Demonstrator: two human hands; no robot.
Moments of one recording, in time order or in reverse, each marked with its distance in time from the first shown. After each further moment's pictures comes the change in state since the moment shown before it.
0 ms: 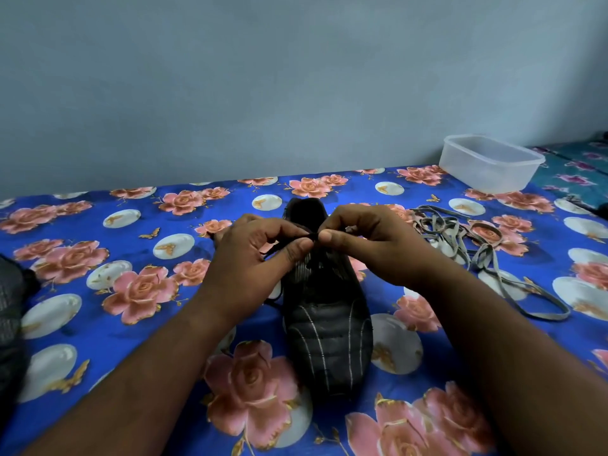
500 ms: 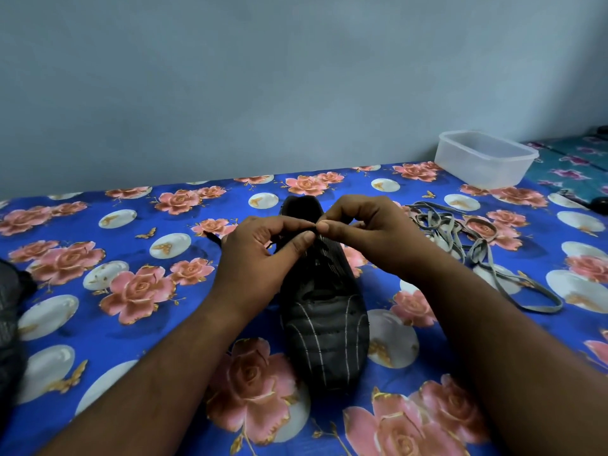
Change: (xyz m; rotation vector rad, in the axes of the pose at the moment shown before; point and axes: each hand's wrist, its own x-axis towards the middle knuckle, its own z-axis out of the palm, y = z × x) left_hand 0.001 0.008 0.016 -0.084 0.059 -0.075; right_hand 0.001 0.000 -0.003 0.022 0.111 0.091
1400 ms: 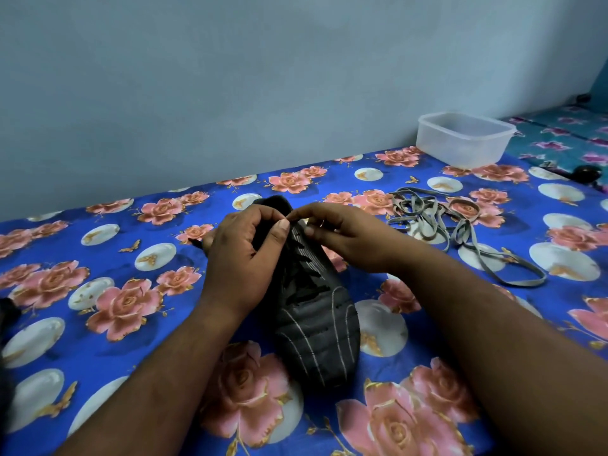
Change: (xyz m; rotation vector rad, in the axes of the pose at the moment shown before) left_hand 0.007 -0.010 0.010 0.123 0.062 -0.006; right_hand 0.003 0.024 0.004 -0.220 -0.135 0.021
